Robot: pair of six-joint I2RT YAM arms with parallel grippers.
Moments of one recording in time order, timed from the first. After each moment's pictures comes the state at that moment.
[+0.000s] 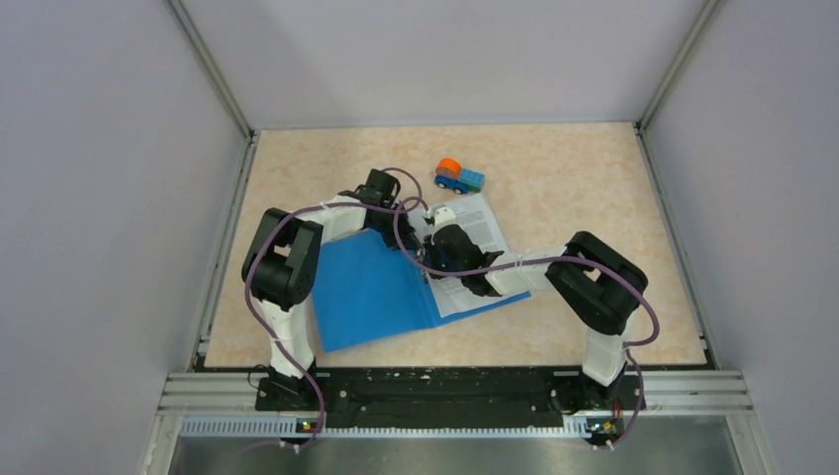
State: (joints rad) left arm -0.40 1.94 1.23 -0.37 0.39 -0.83; right arm 0.88 1.85 0.90 0.32 0.17 0.38
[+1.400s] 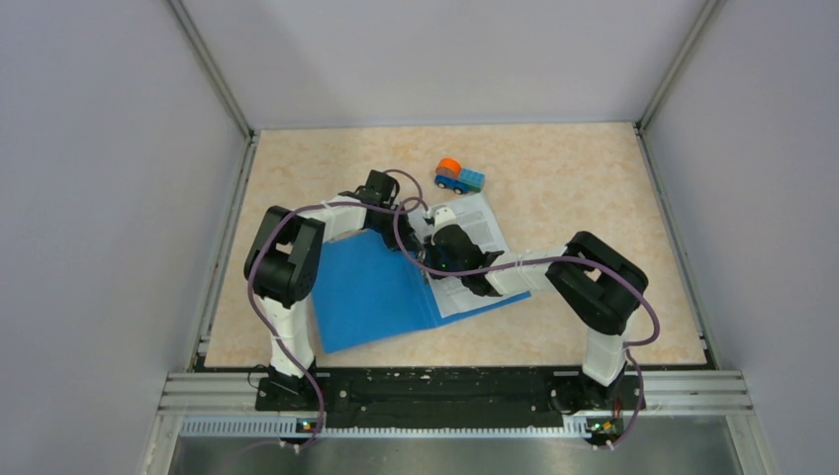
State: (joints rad) left arm -0.39 1.97 1.23 -0.36 0.42 -0.82; right arm 0.88 1.84 0.90 0.31 0.16 0.38
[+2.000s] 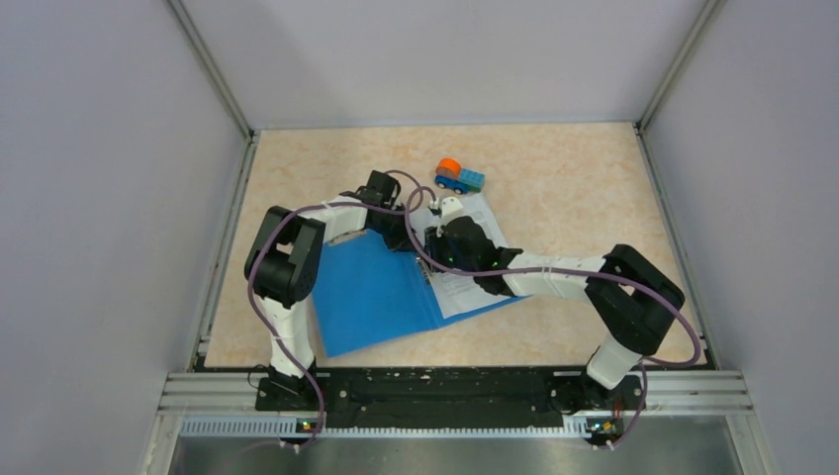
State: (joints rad) left arm -0.39 1.97 1.23 -0.37 0.42 -0.82; right arm 0.88 1.68 0.87 0.27 0.12 0.37
